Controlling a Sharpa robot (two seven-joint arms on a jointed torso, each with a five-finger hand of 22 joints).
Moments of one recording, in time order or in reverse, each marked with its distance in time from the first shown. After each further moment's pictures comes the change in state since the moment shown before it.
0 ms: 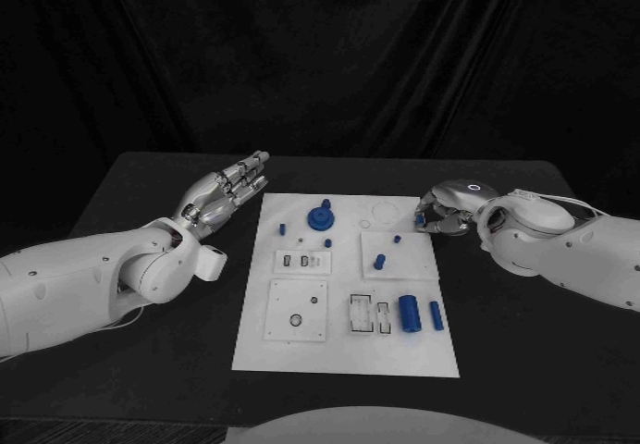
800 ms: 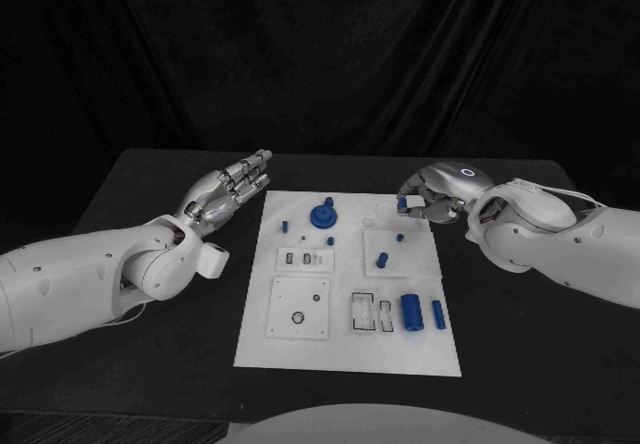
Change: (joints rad) left arm -0.002 -0.002 0.000 -0.001 0.000 0.005 -0.005; left_hand -0.004 0.004 0.003 -0.003 0.000 0.000 0.000 0.000 0.000 0.000 0.000 0.000 0.000 0.000 0.000 0.000 0.001 0.000 0.000 0.000 0.000 0.000; right arm 0.060 -0.010 0.003 0.180 0.024 -0.116 -0.007; right_hand 0.037 0.020 0.013 -0.033 0.024 0.047 0.012 0.023 0.026 -0.002 0.002 0.000 0.000 0.000 0.000 -0.004 0.000 0.000 0.000 0.000 -0.004 0.000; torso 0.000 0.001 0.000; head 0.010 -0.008
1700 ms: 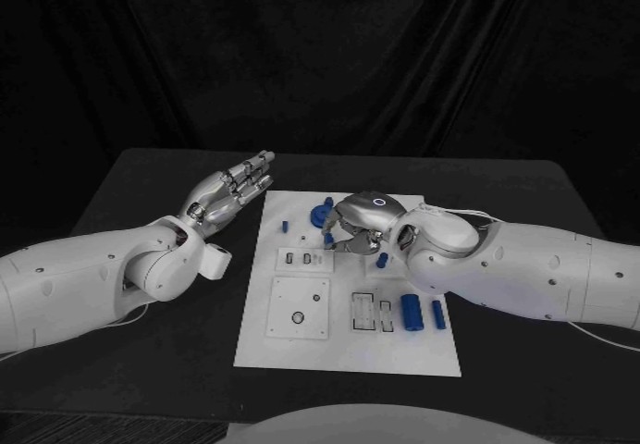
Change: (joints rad) left arm 0.000 0.015 0.000 0.000 0.000 0.000 -0.004; left_hand -0.004 -0.004 0.000 0.000 0.000 0.004 0.004 0.000 0.000 0.000 0.000 0.000 0.000 0.004 0.004 0.000 -0.001 0.000 0.000 0.000 0.000 0.000; right arm -0.079 0.245 -0.002 -0.017 -0.048 0.061 -0.022; right_hand 0.000 0.000 -0.006 0.000 0.007 0.005 0.005 0.005 0.000 0.002 0.012 0.000 0.000 -0.001 0.007 0.000 0.000 0.000 -0.004 0.004 -0.005 0.000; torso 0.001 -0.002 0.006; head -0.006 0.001
